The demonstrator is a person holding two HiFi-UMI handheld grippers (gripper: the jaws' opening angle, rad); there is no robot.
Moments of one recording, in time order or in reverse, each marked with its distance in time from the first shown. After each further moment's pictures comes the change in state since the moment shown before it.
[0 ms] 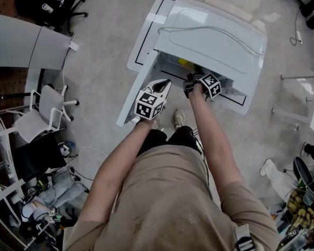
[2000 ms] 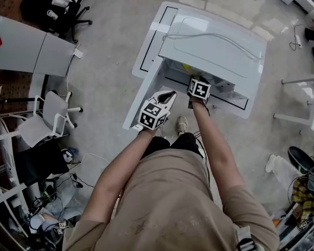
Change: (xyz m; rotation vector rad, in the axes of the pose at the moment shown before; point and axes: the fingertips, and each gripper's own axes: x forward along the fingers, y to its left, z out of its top) left arm -0.022 -0.026 -0.009 0.041 0.016 -0.080; right arm -0.019 -0.006 -0.035 -0.973 0.271 -0.355
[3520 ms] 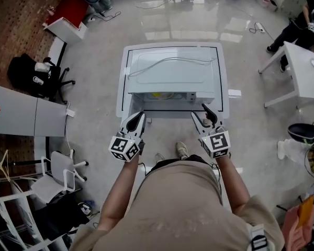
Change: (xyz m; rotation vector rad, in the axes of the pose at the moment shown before) left arm -0.083 -0.054 0.133 0.091 -0.365 -0.038; right arm -0.360 -0.022 0.084 -0.381 -0.636 0.163
